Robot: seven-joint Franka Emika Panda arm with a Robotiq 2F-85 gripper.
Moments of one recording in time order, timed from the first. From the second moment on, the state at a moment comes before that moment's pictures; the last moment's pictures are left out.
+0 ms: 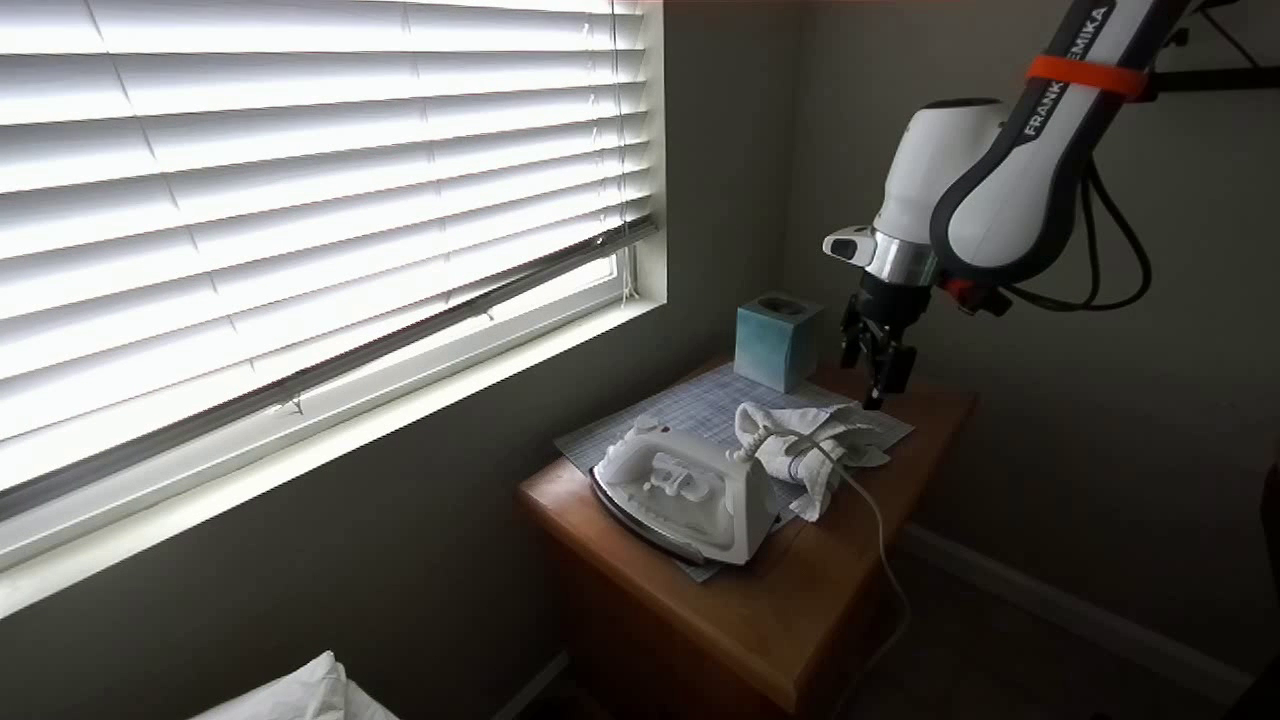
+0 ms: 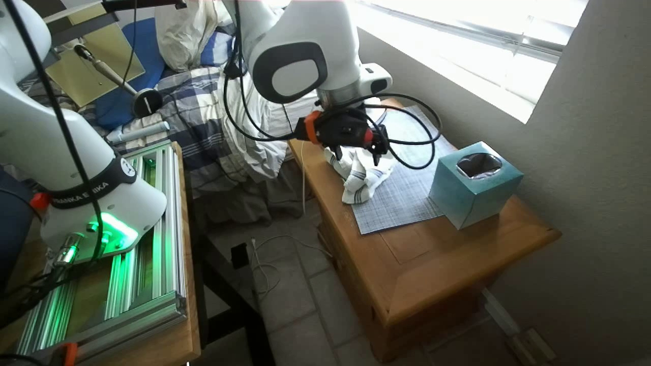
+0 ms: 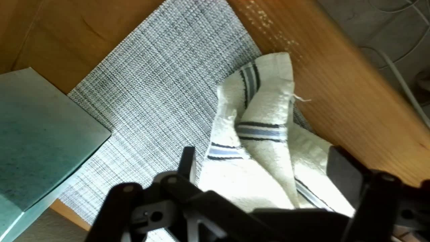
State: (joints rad) arm -0.25 0.44 0.06 -2.47 -0.14 3.06 -0.77
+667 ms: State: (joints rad) arm -0.32 0.60 0.06 -2.35 -0.25 3.12 -0.83
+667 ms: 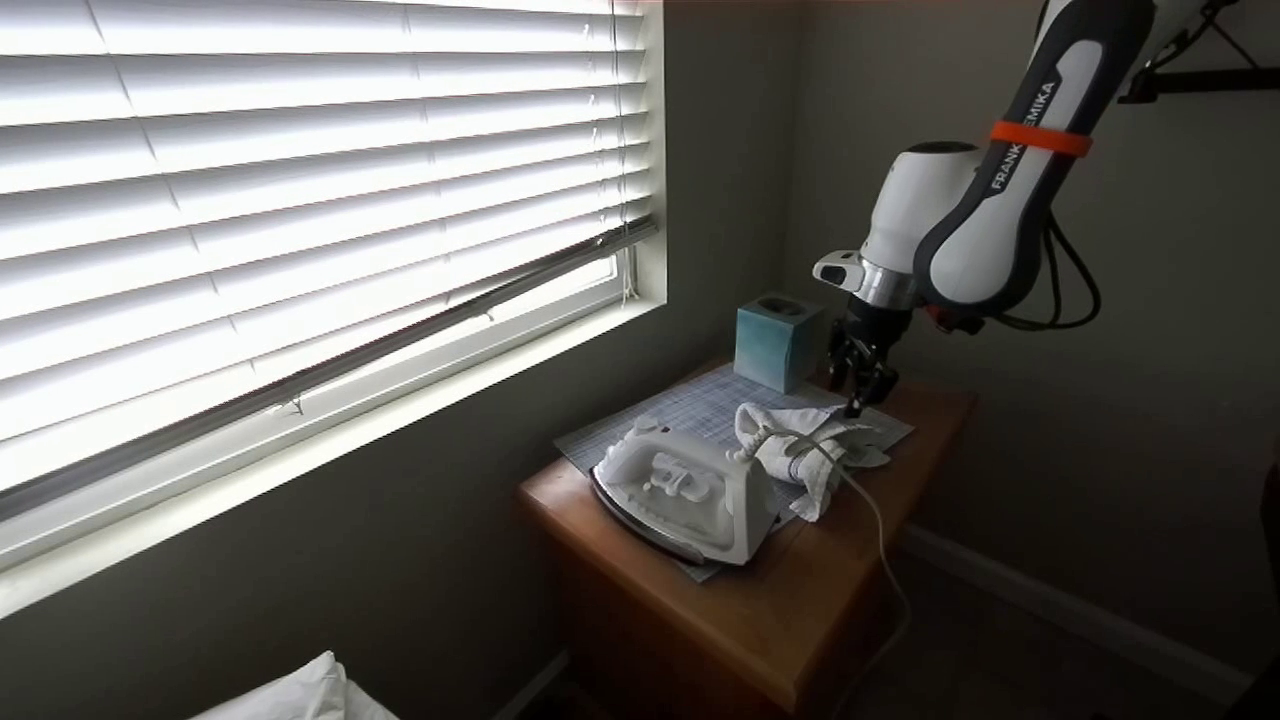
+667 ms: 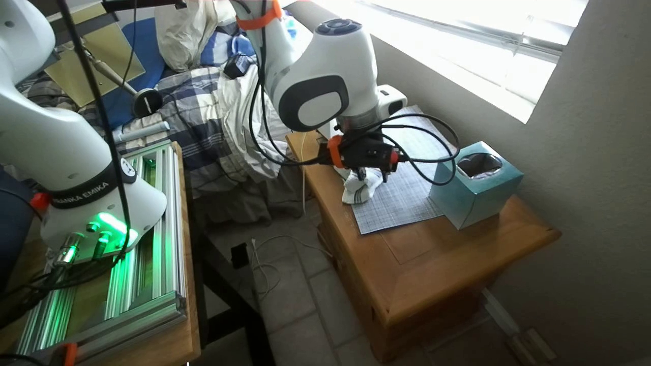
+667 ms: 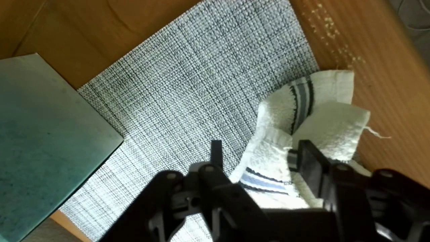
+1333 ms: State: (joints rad) arm -0.32 0.61 0.06 -2.34 -0.27 3.13 -0.83
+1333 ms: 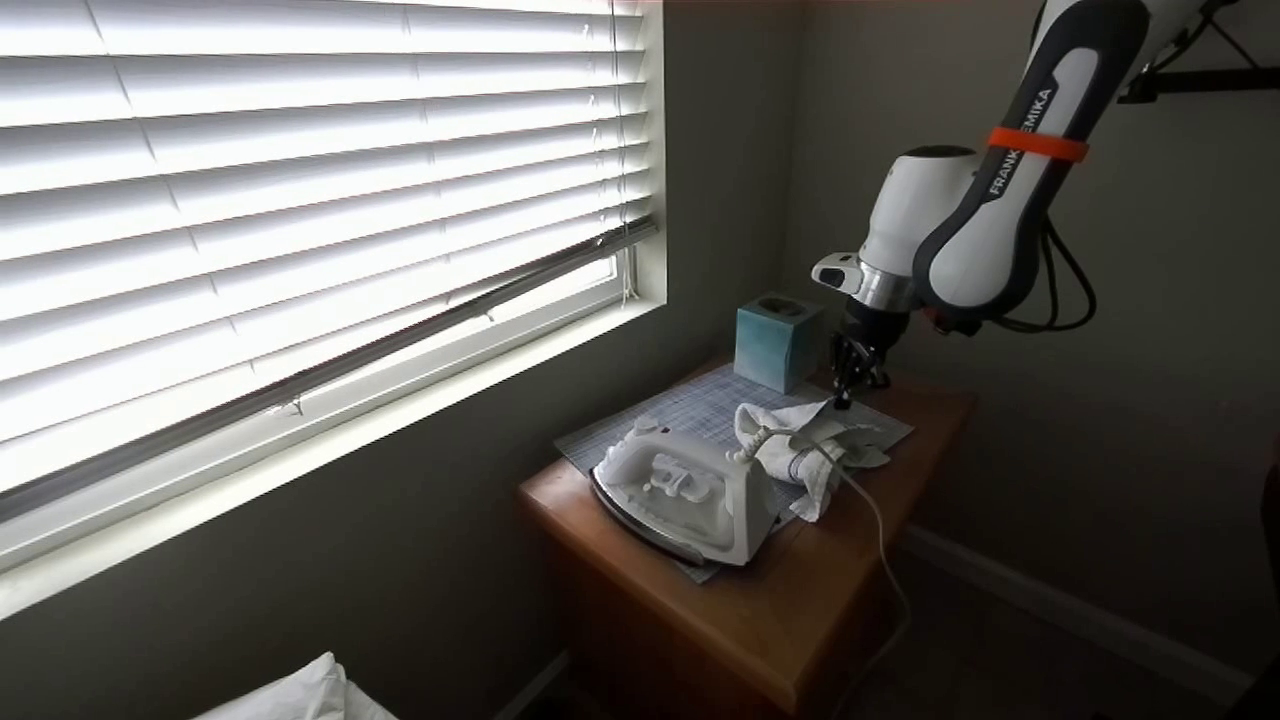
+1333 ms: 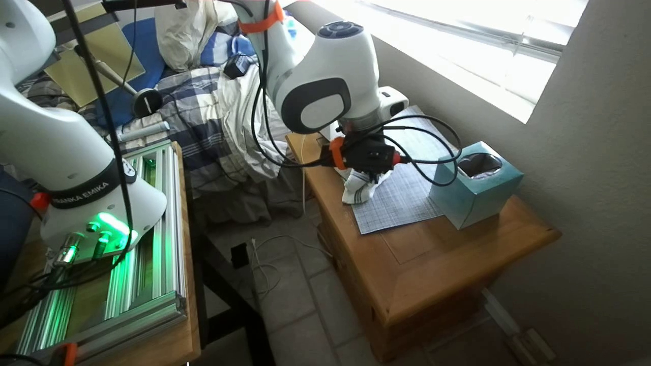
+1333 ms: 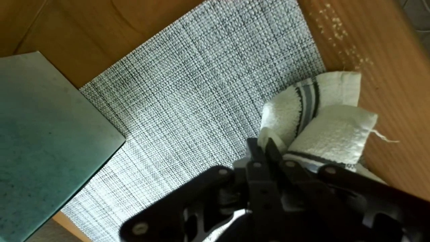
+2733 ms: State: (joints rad) arm -0.09 -0.03 0.08 -2.30 -0.20 2.66 -0.48
